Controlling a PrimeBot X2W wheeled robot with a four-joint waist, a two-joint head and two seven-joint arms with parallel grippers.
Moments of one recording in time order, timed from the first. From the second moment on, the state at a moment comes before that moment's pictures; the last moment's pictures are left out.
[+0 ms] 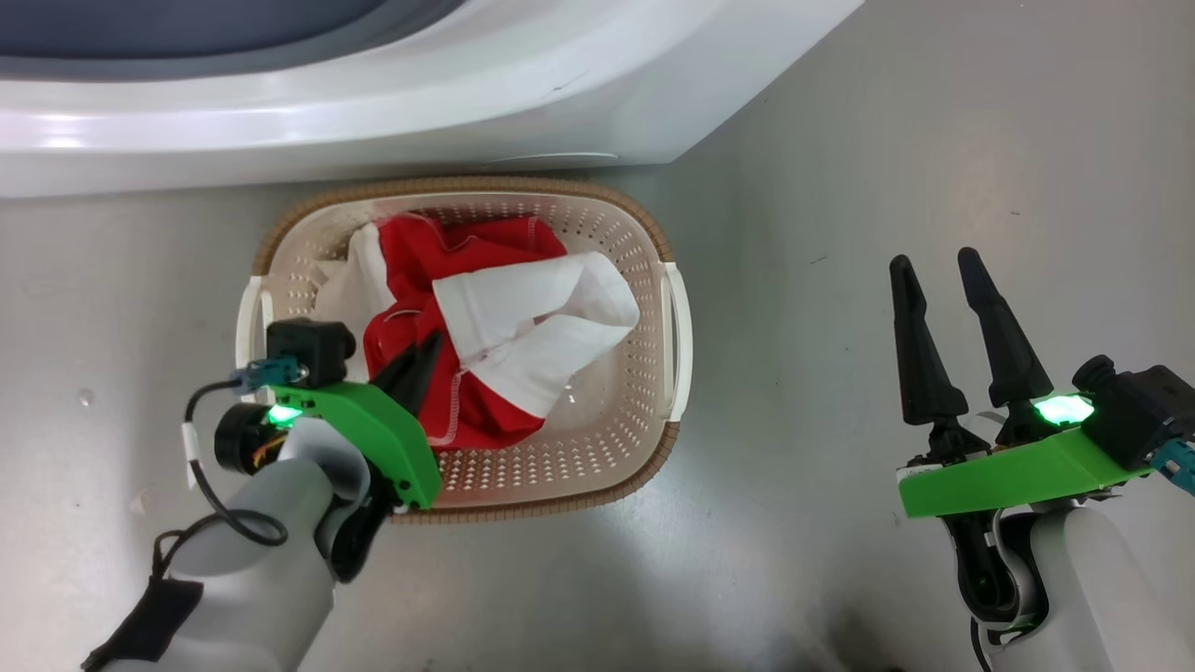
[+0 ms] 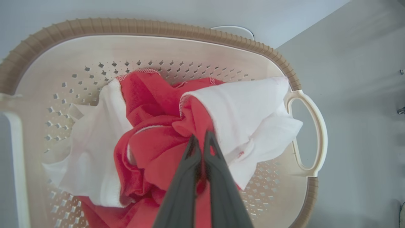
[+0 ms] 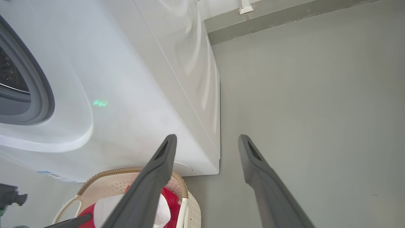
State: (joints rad) left arm -0.88 0.20 -0.90 1.01 -1.01 -0.13 -0.25; right arm -0.26 -0.04 0.05 0.14 0.49 0.12 -0.26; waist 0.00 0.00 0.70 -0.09
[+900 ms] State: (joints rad) left arm -0.72 0.19 -0.59 0.90 -0.79 -0.13 -0.25; right arm -0.22 -0.04 0.03 0.18 0.45 0.12 -0.26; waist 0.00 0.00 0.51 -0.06
